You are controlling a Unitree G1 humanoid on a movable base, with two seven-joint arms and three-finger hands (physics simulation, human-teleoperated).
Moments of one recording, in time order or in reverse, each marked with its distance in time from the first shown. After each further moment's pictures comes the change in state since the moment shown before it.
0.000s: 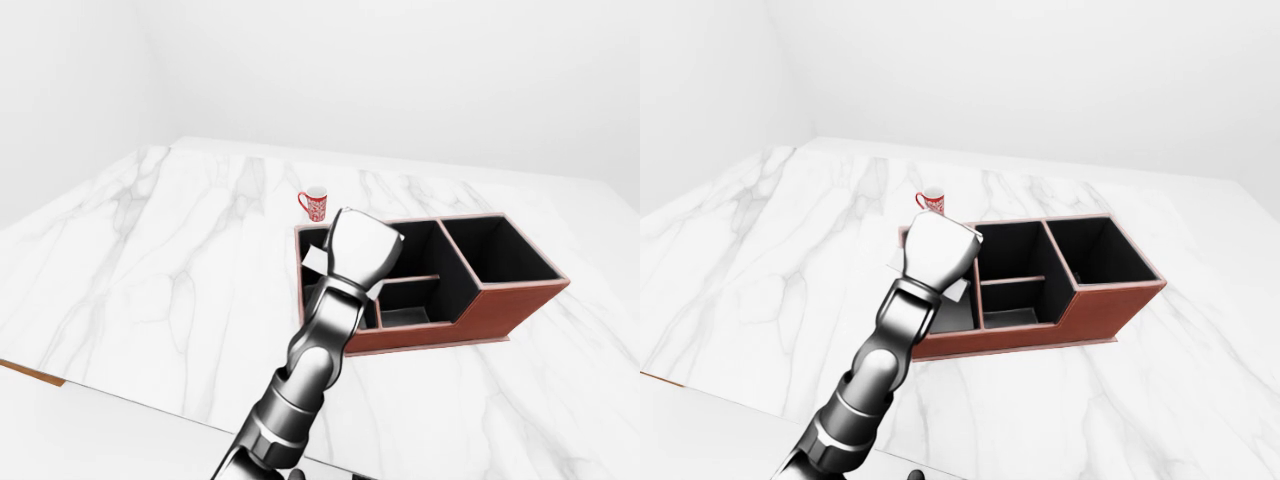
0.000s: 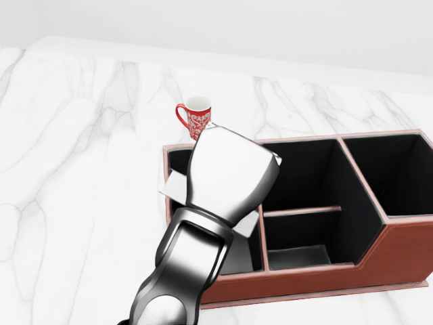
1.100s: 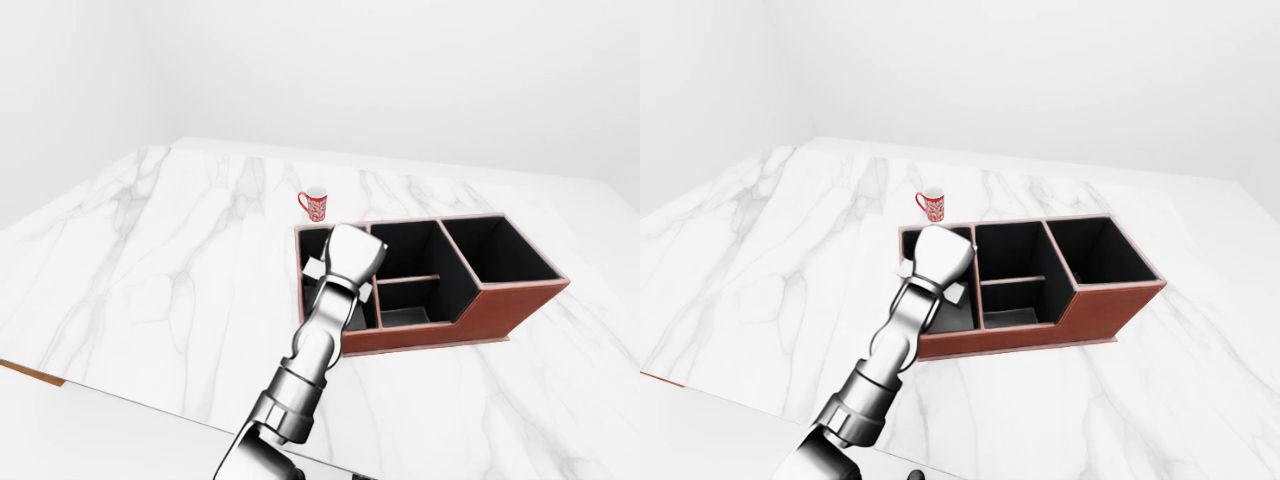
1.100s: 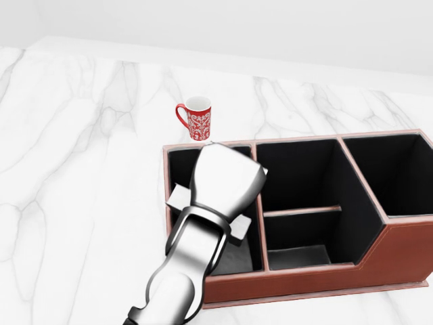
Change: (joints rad) left arm -0.064 -0.047 0.122 0.347 -0.025 0.007 0.112; right arm -0.001 0.001 0.001 -0.002 -0.003 0.000 0.000
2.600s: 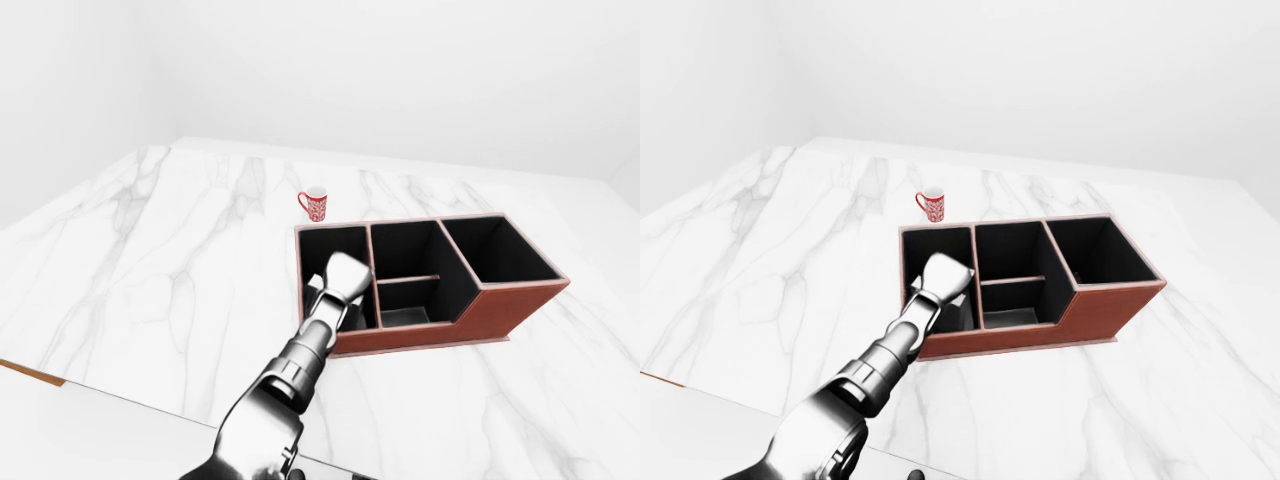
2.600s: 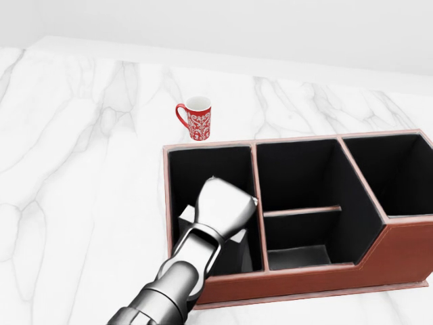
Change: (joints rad) left arm -0.257 0.010 0.047 0.799 -0.225 0.036 0.363; right arm 0.001 0.013 0.013 -0.003 -0.026 0.000 0.017
